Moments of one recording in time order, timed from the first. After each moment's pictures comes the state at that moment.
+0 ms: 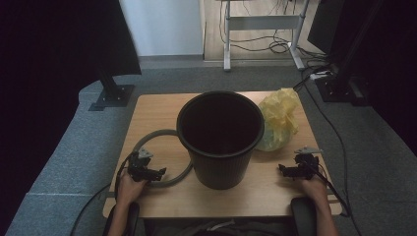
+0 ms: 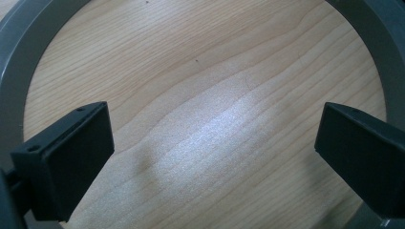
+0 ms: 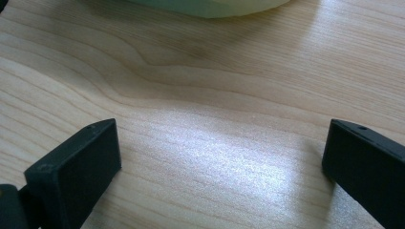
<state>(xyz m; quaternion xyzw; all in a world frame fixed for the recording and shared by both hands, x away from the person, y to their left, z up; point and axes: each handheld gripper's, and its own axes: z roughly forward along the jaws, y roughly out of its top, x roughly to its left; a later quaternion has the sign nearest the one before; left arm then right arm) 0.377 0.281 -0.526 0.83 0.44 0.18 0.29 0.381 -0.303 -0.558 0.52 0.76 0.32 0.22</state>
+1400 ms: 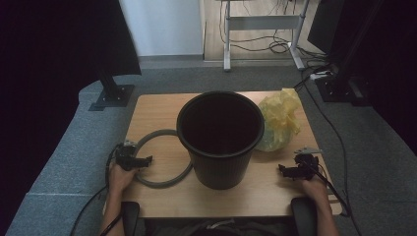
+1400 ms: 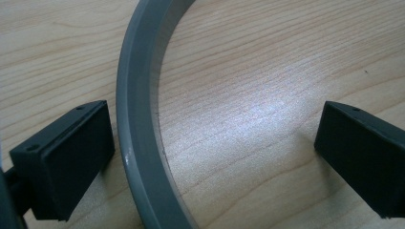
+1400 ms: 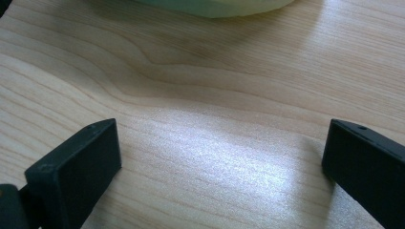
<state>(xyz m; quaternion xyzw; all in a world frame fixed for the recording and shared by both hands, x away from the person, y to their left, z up) 0.426 0.341 -0.546 0.78 0.52 0.18 0.29 0.380 -0.303 -0.558 0.51 0.76 0.32 0.21</state>
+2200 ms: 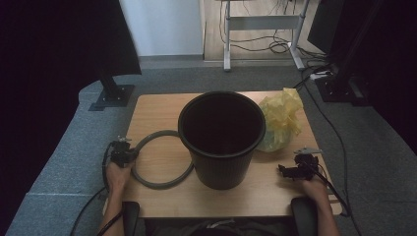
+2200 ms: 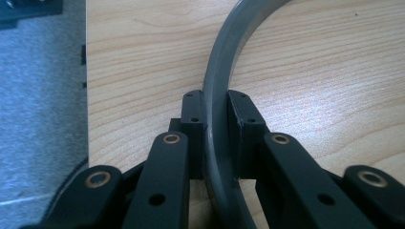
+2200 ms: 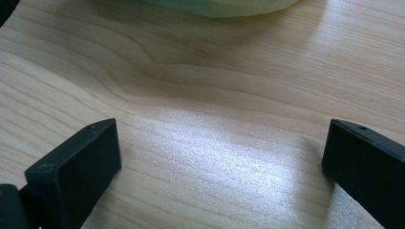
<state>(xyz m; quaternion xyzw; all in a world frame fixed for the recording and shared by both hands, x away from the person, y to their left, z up) 0.429 0.352 -0.531 0.74 0.58 0.21 0.26 0.380 -0.303 -0.558 0.51 0.77 0.33 0.21</state>
